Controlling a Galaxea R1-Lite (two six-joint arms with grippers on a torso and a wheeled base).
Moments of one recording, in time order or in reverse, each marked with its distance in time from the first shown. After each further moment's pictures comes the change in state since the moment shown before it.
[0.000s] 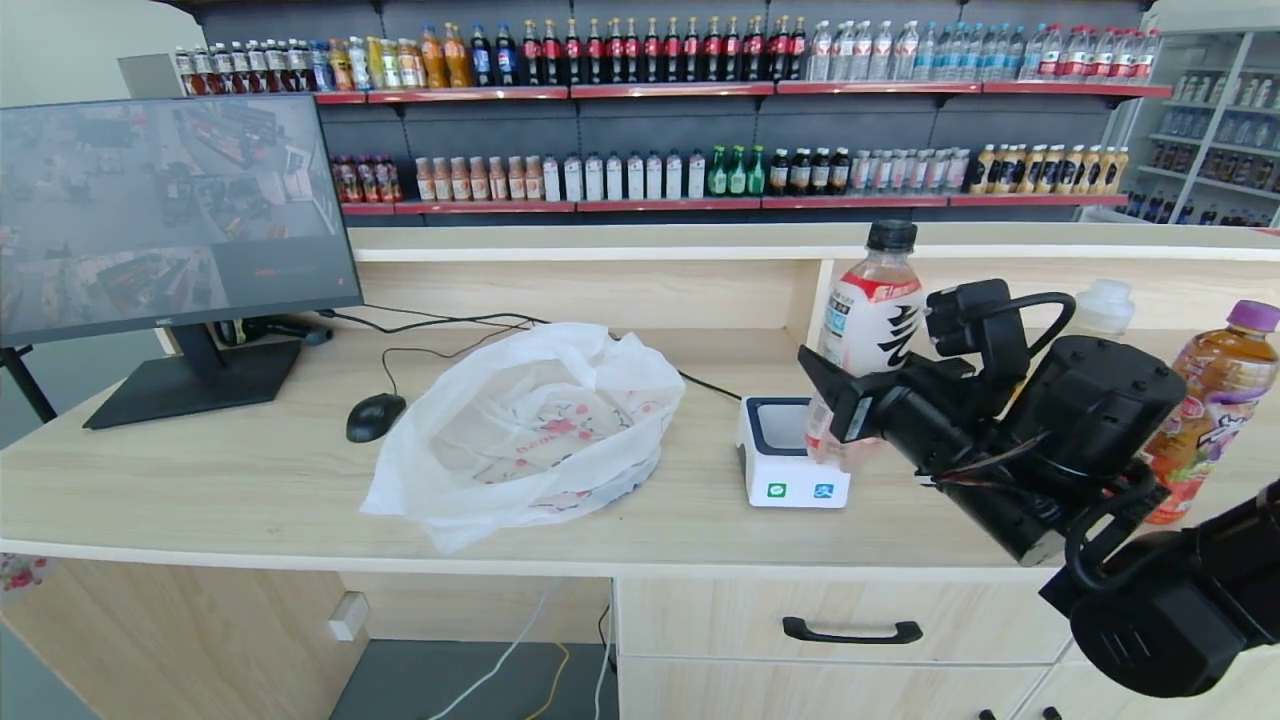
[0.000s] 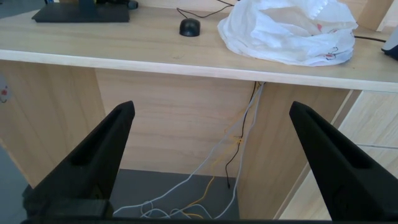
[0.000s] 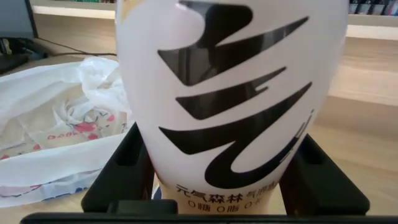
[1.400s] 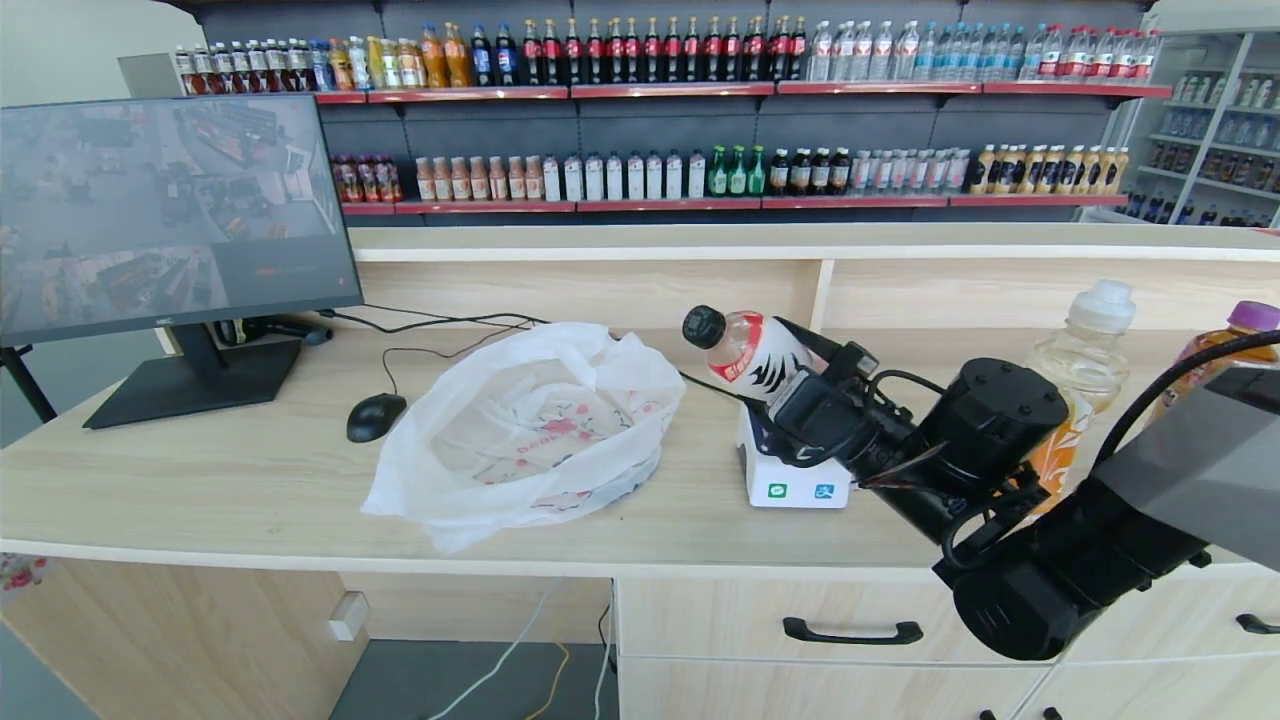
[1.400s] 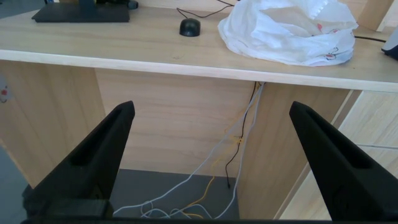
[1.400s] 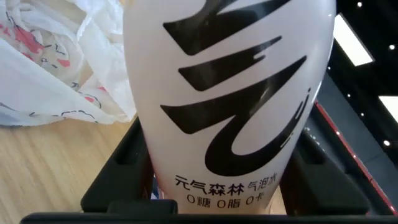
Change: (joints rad) left arm 0.000 0.000 0.000 0.000 0.000 0.000; right arm -0.012 0.232 -0.130 -0.214 0.314 -0.923
